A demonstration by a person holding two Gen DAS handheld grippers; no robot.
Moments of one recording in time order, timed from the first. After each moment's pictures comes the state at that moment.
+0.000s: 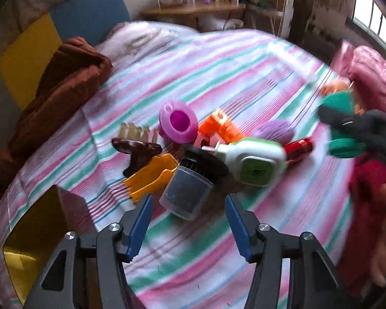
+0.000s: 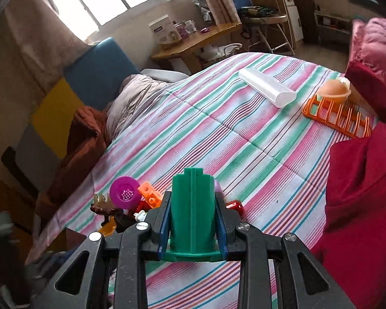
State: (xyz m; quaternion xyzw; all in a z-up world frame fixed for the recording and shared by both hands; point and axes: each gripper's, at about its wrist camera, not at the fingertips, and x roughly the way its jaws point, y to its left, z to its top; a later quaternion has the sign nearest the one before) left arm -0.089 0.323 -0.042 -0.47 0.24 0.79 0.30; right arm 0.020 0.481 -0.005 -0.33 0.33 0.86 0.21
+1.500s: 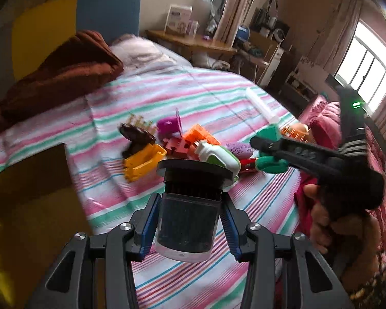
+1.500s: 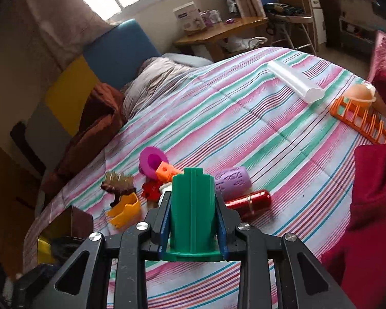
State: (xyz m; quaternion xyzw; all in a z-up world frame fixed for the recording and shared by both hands) left arm -0.050 0.227 0.003 -0.44 0.06 0.81 0.38; right arm 0.002 0.456 -0.014 -0.36 0.29 0.87 0.15
